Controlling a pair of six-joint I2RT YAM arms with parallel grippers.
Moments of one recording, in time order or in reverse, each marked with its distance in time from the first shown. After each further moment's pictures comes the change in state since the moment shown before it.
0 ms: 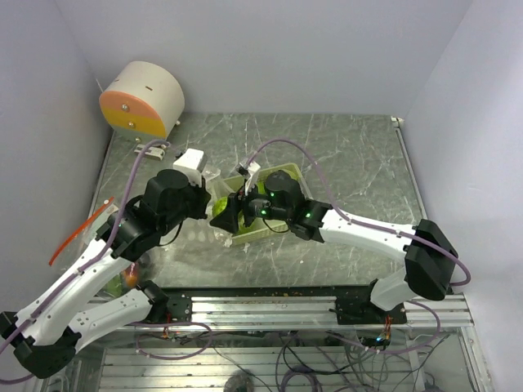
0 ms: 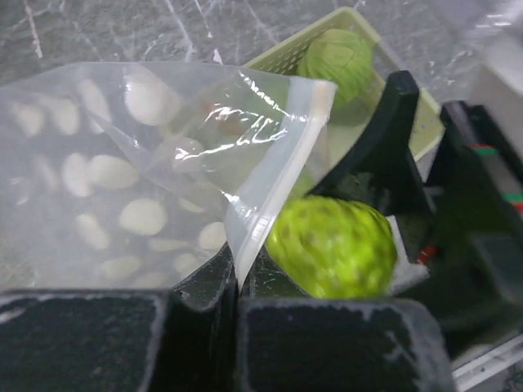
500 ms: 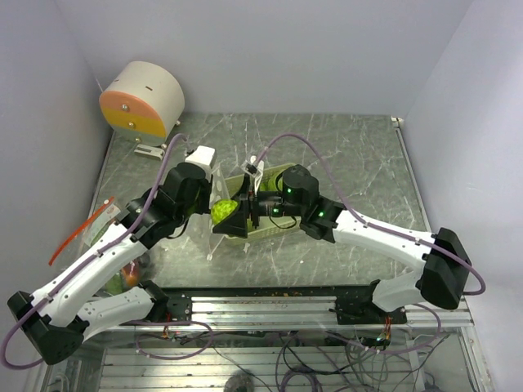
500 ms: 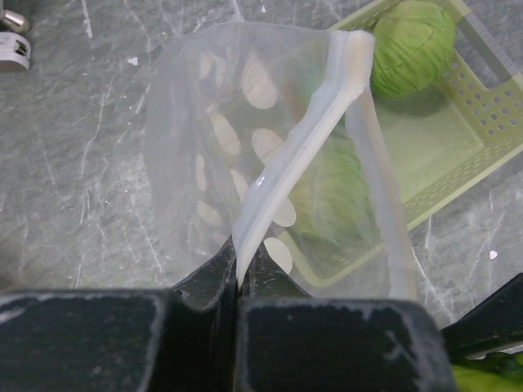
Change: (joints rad) left arm -0.003 0.111 0.008 0.004 -0.089 0.034; right arm -0.020 -0.095 0.000 0.040 -0.237 0.014
